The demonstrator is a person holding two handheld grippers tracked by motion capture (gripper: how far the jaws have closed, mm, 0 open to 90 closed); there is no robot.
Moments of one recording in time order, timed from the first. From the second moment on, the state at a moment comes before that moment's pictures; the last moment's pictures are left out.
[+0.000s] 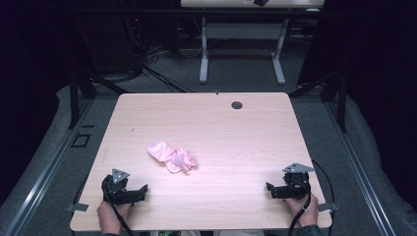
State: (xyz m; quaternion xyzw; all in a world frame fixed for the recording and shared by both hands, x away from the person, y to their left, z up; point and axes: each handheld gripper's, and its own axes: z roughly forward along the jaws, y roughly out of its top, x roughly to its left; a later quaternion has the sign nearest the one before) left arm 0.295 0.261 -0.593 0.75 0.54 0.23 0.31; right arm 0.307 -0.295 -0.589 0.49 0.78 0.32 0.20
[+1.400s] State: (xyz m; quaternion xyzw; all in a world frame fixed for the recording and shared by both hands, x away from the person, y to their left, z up) left arm 0.364 0.161 -0.530 0.80 0.43 0.15 0.39; right arm 0.307 -0.295 -0.589 0.50 0.78 0.32 0.20
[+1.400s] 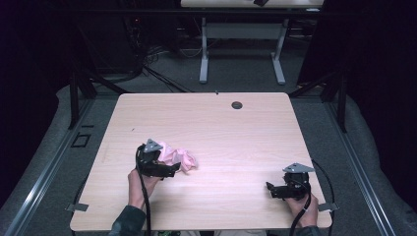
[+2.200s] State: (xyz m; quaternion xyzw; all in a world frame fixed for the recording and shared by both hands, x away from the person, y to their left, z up) left arm 0.380 0.119 -0.547 0.84 0.42 0.16 0.31; right arm 0.307 -0.295 -0.589 0.50 0.78 0.32 0.20
